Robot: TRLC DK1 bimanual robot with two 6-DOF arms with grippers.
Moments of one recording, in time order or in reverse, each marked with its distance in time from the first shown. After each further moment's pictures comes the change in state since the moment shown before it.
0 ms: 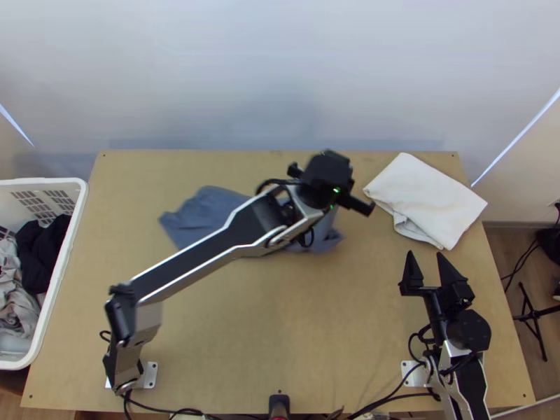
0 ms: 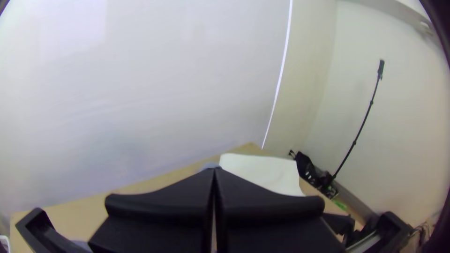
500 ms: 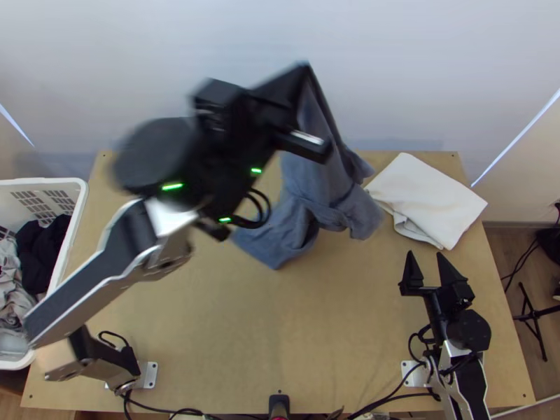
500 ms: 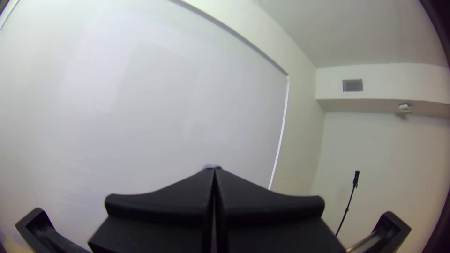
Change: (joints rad) left arm -0.016 -0.323 0.003 0.345 -0.099 0.147; right arm 0.000 0.000 0.000 0.000 0.000 0.000
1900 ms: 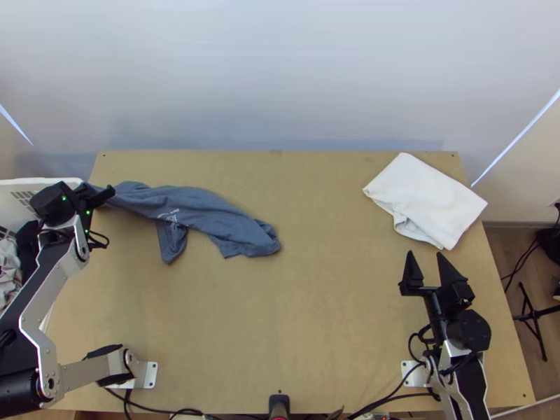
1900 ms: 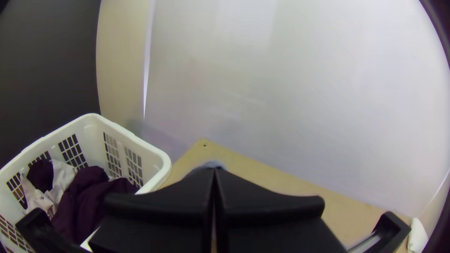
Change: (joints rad) left arm 1.334 -0.340 -1.424 0.410 0.409 -0.137; right arm 0.000 0.000 0.000 0.000 0.000 0.000
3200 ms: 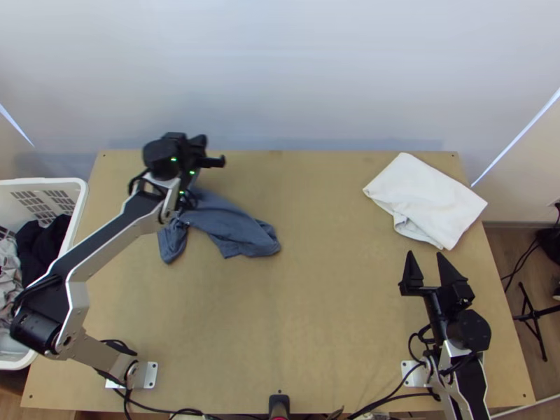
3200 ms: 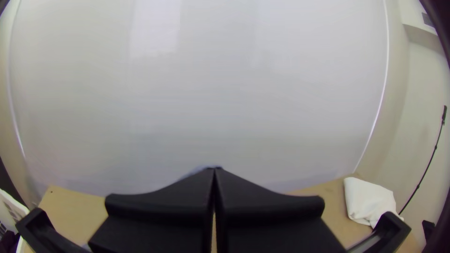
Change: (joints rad) left arm -0.652 0.323 0.459 0.007 -0.065 0.064; right arm 0.000 0.000 0.000 0.000 0.000 0.000
